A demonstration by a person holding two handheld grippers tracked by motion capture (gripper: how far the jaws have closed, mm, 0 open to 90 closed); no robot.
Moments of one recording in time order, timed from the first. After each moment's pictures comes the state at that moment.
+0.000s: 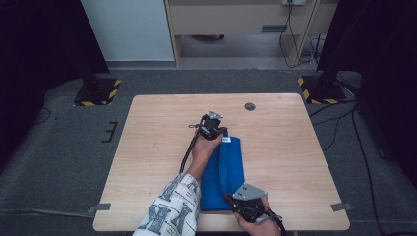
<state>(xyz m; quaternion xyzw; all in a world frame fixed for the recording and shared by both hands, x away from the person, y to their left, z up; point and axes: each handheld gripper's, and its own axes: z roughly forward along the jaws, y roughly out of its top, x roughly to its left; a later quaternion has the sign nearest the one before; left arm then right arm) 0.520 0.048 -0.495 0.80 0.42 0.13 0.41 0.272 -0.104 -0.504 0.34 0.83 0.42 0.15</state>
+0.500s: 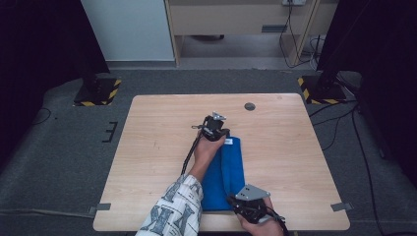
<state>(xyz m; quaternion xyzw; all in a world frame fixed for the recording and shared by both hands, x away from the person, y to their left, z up) 0.517 0.040 -0.498 0.81 0.42 0.12 0.40 0.271 -0.112 -0.508 0.34 0.83 0.41 0.14</state>
